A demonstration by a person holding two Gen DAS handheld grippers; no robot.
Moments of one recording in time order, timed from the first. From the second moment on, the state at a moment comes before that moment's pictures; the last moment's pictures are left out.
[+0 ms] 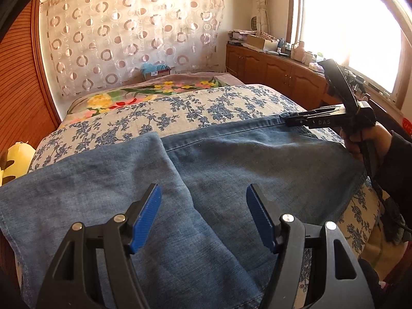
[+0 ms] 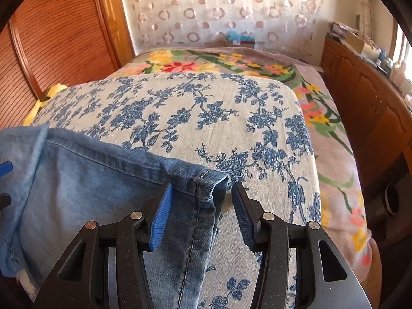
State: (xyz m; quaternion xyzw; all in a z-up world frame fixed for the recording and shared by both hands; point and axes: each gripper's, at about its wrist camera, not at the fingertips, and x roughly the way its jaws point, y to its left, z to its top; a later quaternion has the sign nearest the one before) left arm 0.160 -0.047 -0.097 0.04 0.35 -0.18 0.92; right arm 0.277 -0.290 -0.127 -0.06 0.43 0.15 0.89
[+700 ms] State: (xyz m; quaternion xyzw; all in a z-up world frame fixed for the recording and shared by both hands) left arm 0.145 -0.039 -0.088 0.03 0.35 -0.19 0.92; right arm 0.222 -0.294 -0.090 -0.05 0.38 0.11 0.92
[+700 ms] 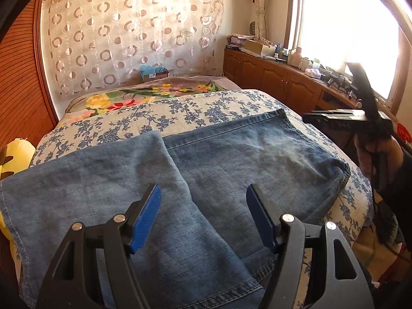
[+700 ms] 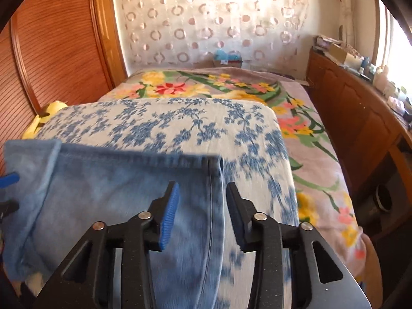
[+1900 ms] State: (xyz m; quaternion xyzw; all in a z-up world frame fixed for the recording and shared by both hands) left arm 0.135 -0.030 -0.096 0.02 0.36 -0.17 0.92; right arm 0.097 -0.311 -0.130 0.05 0.40 0.10 0.91
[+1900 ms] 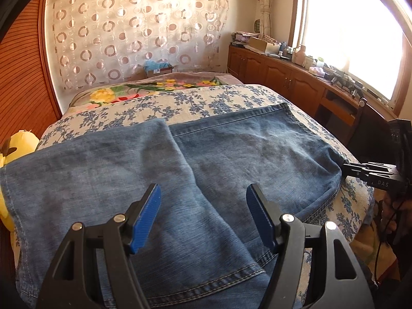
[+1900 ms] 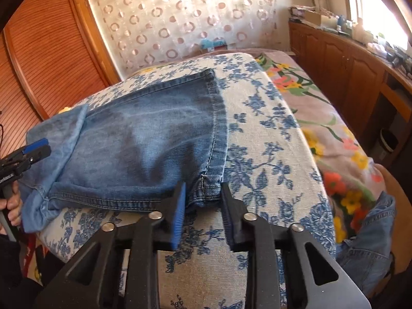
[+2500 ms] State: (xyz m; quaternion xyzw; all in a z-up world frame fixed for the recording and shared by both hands) left arm 0.112 0.047 -0.080 0.00 0.34 -0.11 0.94; right arm 0.132 -0.211 -0.048 0.03 0.32 0.21 0.92
